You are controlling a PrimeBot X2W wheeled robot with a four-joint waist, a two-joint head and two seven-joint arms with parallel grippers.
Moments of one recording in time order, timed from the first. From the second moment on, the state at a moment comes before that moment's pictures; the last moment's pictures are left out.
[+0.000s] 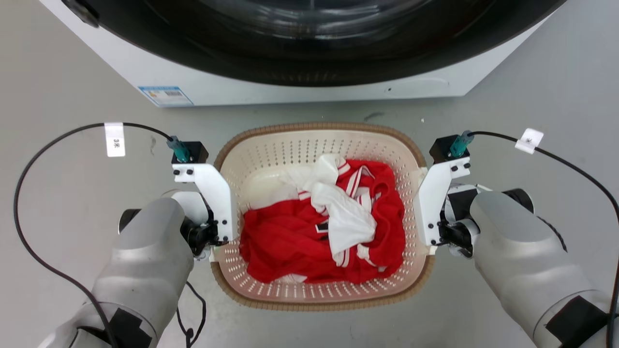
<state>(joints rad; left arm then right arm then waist) -0.93 0.17 -0.72 1.23 -0.88 -0.12 0.40 -0.94 -0.08 0.83 1.25 0.80 0.12 0.36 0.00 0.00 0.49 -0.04</state>
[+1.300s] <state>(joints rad) -0.72 0.14 -0.83 1.26 -0.97 -0.12 0.57 -0.76 -0.09 0.92 1.25 0.98 0.12 0.74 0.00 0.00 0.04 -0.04</state>
